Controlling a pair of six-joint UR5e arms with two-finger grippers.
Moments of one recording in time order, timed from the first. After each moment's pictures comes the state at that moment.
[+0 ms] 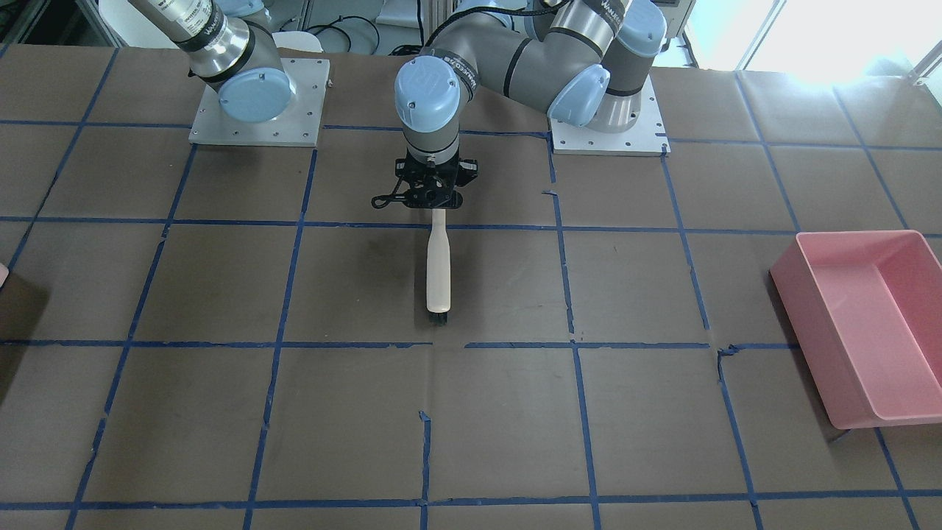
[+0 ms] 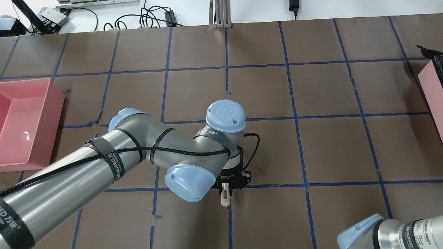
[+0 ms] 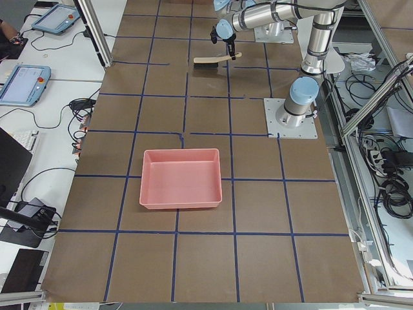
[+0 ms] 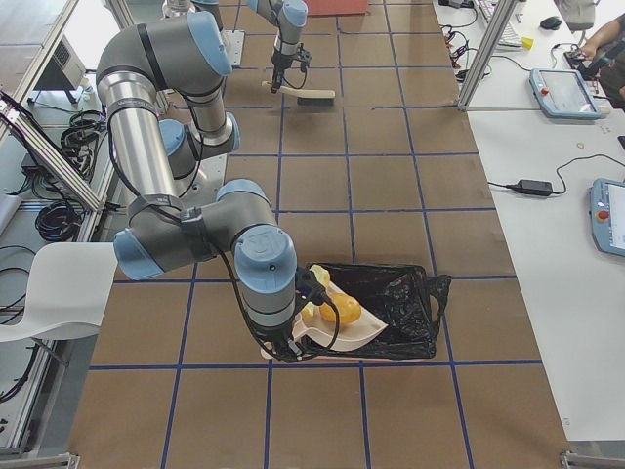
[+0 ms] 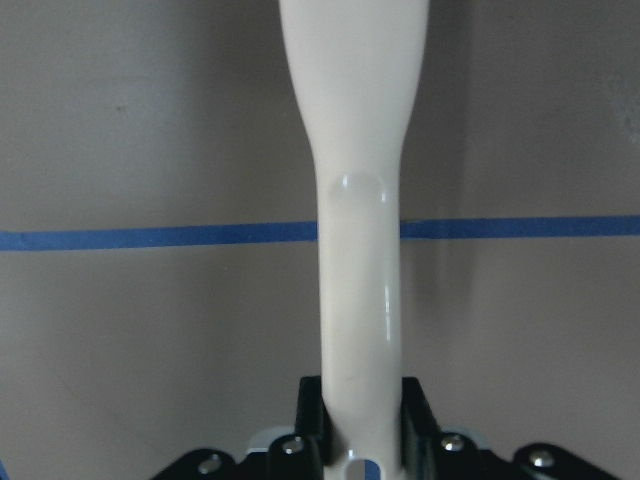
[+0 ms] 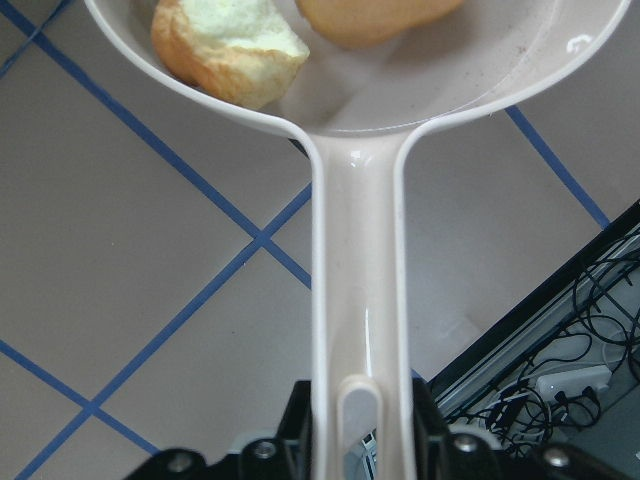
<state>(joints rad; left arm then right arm) -2.12 -1.79 -1.95 -1.26 1.46 -0.51 0.38 -1.17 1.24 -1.82 -1.67 -2.02</state>
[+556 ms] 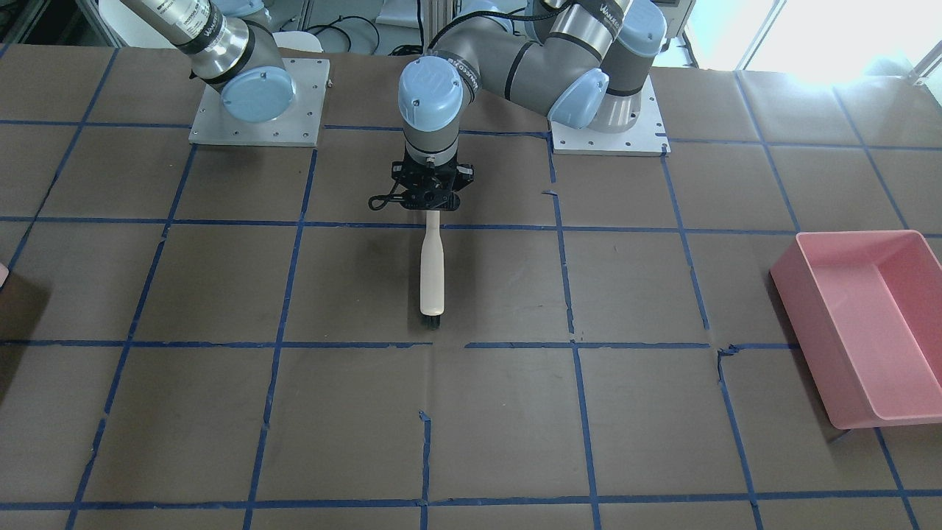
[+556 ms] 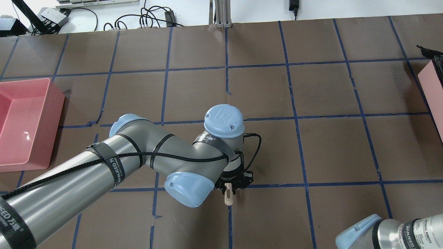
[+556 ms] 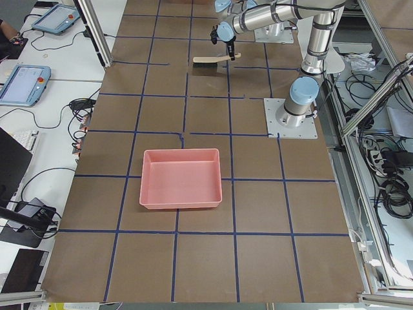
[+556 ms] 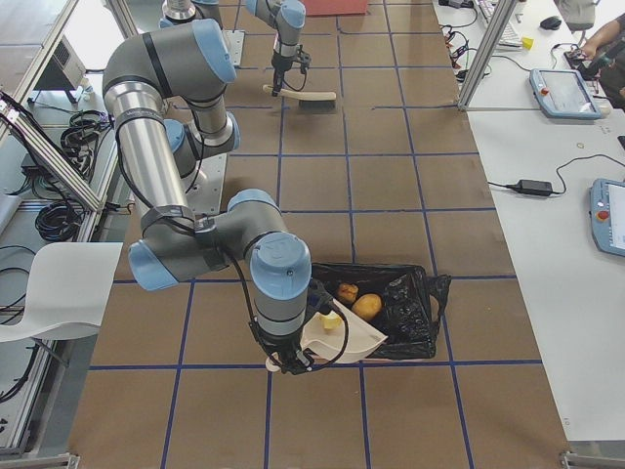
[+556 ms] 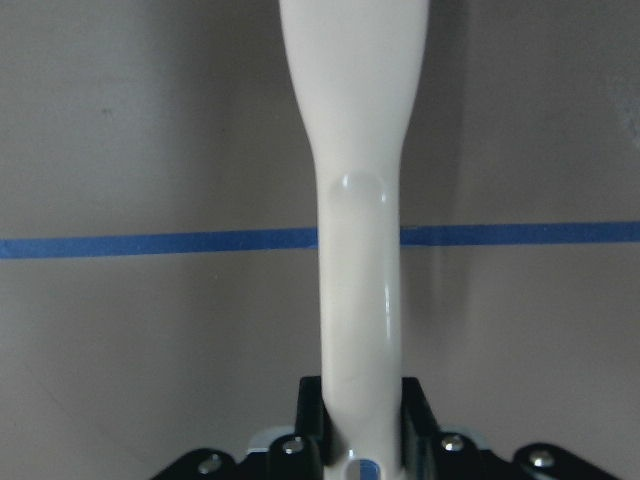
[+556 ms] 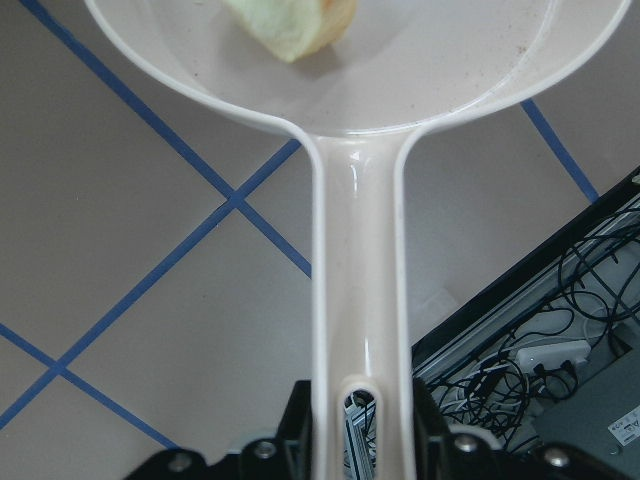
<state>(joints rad) -2.12 -1.79 -1.99 -1.15 1.44 -0.51 0.41 -1.13 1.20 -1.85 -1.73 -2.03</state>
